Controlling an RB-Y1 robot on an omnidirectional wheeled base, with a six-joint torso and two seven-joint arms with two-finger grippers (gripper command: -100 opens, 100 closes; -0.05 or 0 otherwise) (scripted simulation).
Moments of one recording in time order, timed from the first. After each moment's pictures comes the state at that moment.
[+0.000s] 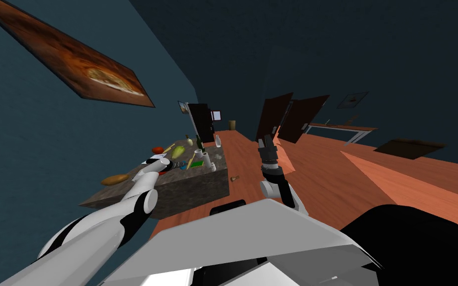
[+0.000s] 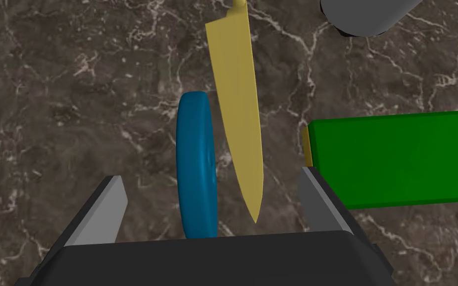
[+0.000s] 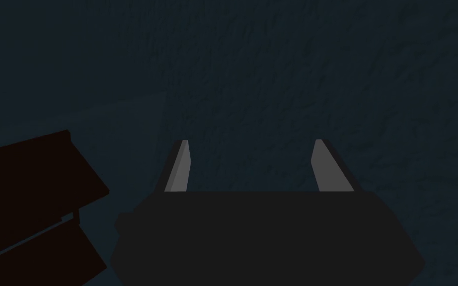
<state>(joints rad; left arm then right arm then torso) -0.68 0.57 0.41 -0.73 0.55 0.93 1.03 0.46 -0.03 -0.01 -2.36 0.05 -0.52 0.10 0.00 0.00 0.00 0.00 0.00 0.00</state>
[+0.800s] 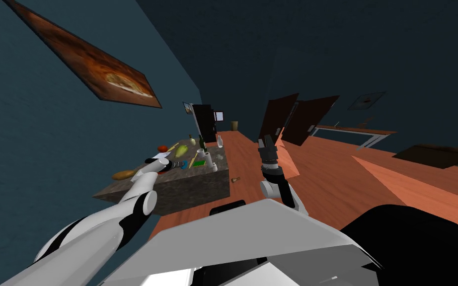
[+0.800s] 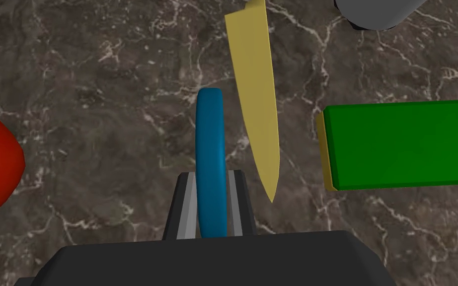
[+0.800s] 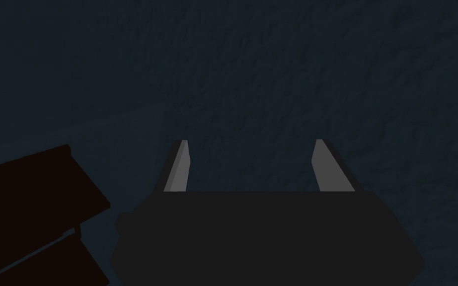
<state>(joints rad) -0.66 0.58 0.41 -0.78 0.56 0.96 1.02 0.46 -0.03 -0.01 -2.36 0.05 -0.52 0.10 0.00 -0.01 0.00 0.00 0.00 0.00</state>
